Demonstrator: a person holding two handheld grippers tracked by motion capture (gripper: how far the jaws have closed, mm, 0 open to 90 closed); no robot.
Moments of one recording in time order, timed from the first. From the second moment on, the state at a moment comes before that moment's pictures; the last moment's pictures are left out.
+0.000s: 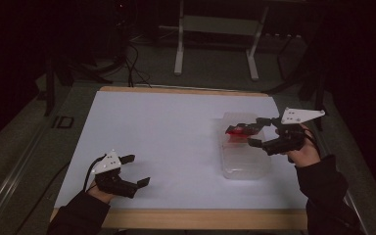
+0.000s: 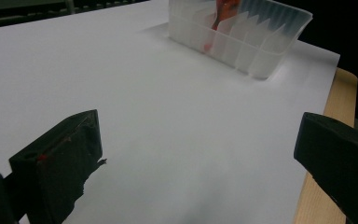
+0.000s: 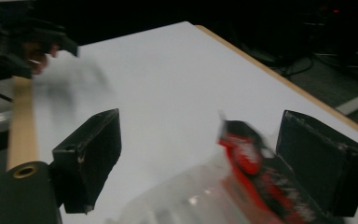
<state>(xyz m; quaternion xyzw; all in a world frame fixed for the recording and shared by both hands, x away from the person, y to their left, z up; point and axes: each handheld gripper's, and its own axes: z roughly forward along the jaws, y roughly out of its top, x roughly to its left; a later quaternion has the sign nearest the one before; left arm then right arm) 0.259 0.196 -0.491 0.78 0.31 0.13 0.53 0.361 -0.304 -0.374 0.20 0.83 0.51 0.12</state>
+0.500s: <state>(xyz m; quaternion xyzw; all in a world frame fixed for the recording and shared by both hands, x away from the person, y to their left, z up) 0.257 0.196 -0.489 0.78 0.30 0.13 0.54 0.313 -0.286 -0.390 0.22 0.81 0.53 0.11</state>
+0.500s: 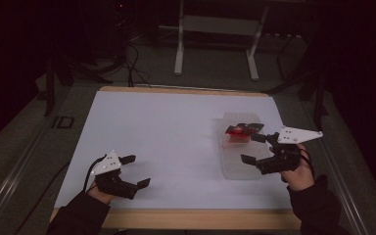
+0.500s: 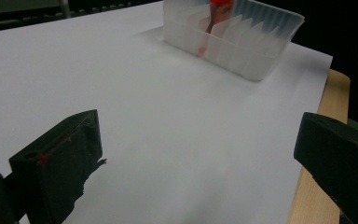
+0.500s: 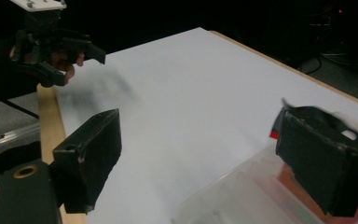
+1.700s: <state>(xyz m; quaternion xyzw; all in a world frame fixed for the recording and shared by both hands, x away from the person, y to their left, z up) 0.256 0.193 -0.493 0.77 0.31 0.11 0.55 0.256 -0.291 -0.455 0.25 0.81 0.50 0.19</state>
